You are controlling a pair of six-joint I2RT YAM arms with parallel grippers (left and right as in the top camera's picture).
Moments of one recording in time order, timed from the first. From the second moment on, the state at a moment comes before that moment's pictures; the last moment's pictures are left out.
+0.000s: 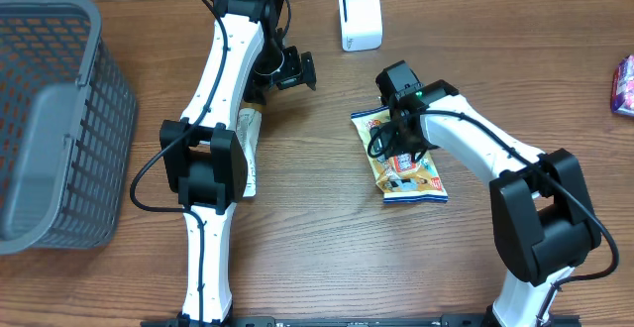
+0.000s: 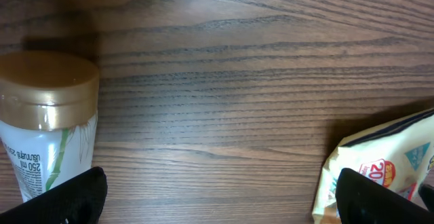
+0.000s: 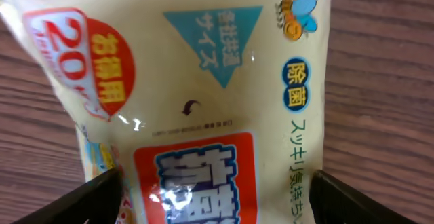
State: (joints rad) left arm -0.20 2.42 2.36 -1.49 0.20 -0.41; right arm 0.43 1.95 1.35 -0.84 0.08 0.20
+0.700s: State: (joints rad) left arm -0.20 2.42 2.36 -1.46 0.20 -0.41; right arm 0.43 1.94 1.31 -0.83 0.10 0.29
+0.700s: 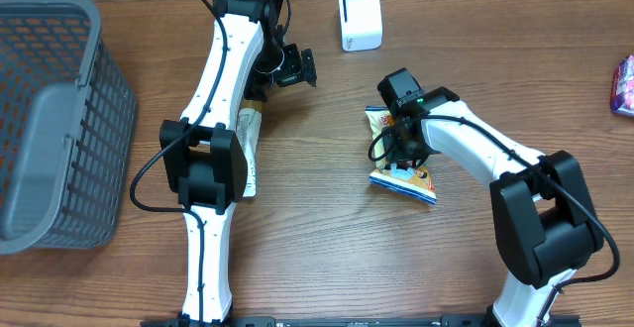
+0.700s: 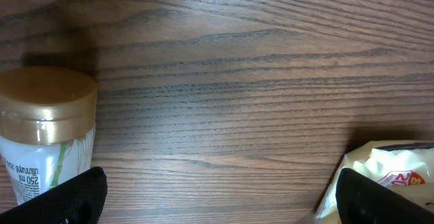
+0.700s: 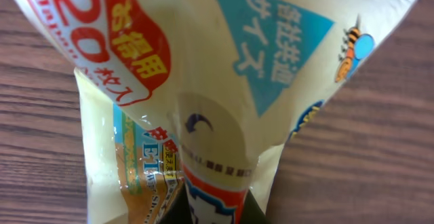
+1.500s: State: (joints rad) left arm -0.20 2.42 2.36 -1.46 0.20 -0.41; right arm 0.02 1.95 1.58 -0.92 -0.96 0.33
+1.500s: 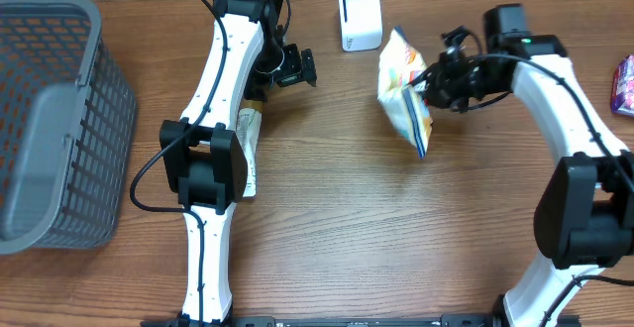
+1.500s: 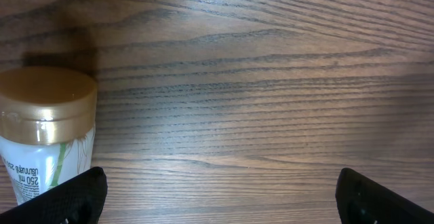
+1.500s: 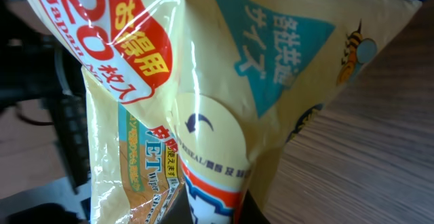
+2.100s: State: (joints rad) left arm -0.20 2.42 2.36 -1.46 0.20 -0.41; right arm 0.27 1.95 1.58 -0.31 -0.28 0.57
